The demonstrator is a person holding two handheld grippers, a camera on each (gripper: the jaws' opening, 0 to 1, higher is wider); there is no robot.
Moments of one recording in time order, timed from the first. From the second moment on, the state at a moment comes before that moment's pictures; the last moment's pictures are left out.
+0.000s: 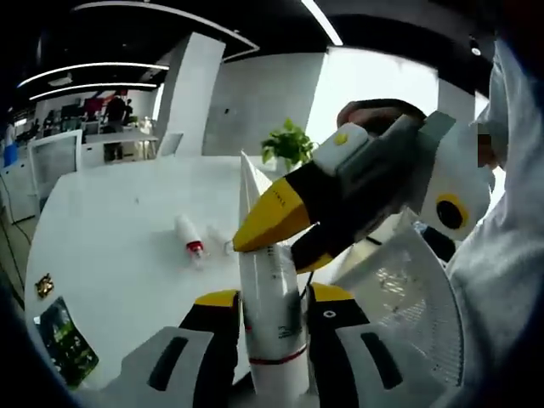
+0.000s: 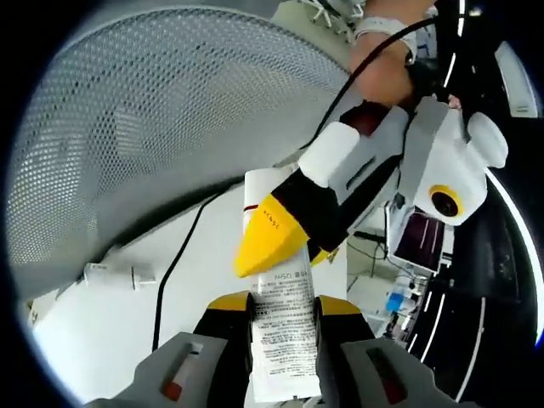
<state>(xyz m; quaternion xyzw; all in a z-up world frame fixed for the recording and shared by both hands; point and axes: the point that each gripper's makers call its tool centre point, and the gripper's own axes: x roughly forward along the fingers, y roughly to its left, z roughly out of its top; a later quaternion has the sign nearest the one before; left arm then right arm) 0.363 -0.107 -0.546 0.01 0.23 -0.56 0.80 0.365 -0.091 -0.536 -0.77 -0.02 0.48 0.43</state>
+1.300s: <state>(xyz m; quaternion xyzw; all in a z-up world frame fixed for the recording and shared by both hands) 0.377 -0.086 -0.545 -0.08 0.30 -0.51 0.80 0.371 -0.100 -0.516 -0.76 -0.06 0.41 0.50</state>
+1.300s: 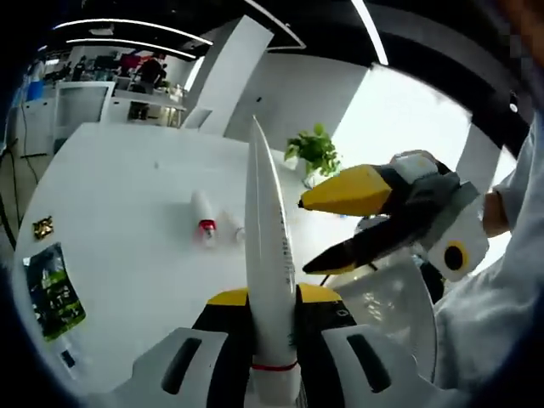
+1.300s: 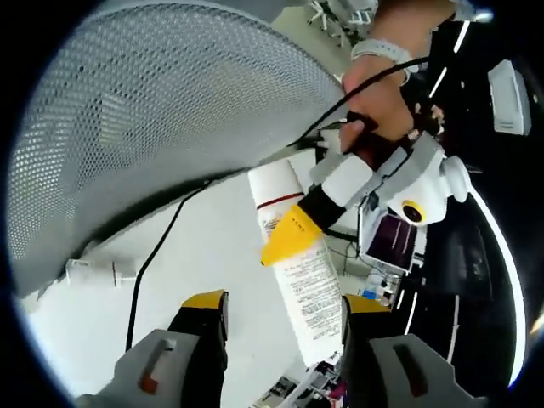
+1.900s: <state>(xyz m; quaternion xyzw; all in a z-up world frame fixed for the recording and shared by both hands) 0.376 -0.086 -0.547 -0.06 0.30 -0.51 0.80 0.376 -0.125 -0.504 -0.38 0.11 0.38 0.84</state>
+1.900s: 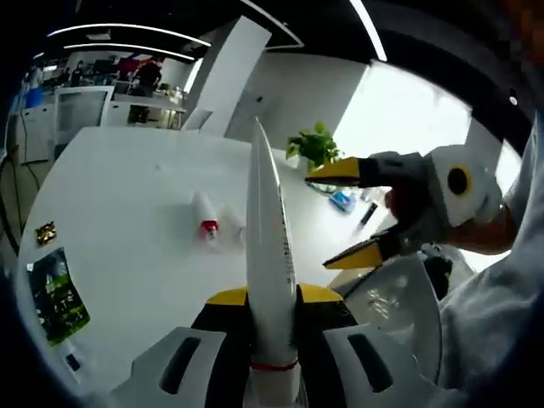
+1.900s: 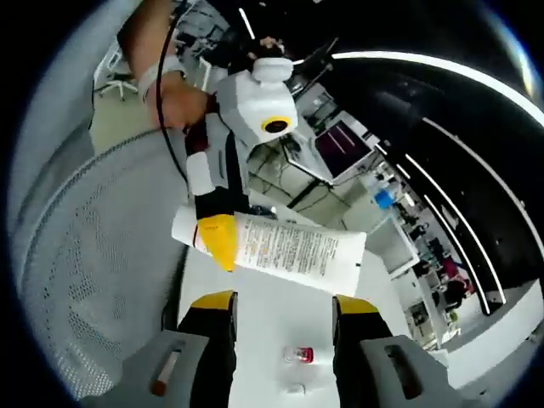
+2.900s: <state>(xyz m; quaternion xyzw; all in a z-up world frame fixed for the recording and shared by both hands) 0.367 -0.084 -0.578 0.09 0.29 -0.51 0.80 0.387 -0.129 -0.530 0.31 0.22 0.26 0.89</state>
